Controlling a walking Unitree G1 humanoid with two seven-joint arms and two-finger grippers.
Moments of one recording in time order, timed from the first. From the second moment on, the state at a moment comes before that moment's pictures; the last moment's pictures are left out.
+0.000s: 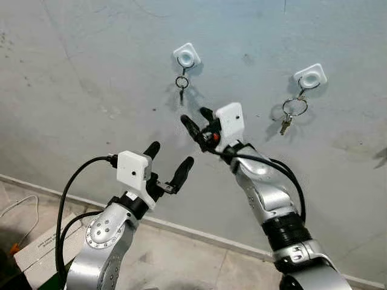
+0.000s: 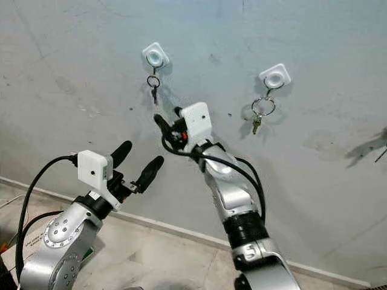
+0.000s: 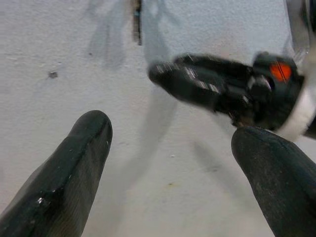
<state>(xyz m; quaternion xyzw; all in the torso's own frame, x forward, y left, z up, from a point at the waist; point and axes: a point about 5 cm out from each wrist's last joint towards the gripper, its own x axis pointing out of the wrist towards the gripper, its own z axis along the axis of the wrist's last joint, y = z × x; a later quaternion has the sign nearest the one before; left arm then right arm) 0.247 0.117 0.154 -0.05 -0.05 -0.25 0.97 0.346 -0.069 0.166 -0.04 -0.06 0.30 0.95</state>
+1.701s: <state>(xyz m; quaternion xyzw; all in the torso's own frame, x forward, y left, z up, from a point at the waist) 0.222 0.171 0.089 -0.01 0.07 -0.15 0.99 0.239 -0.172 0.097 -0.02 0.12 0.17 0.98</state>
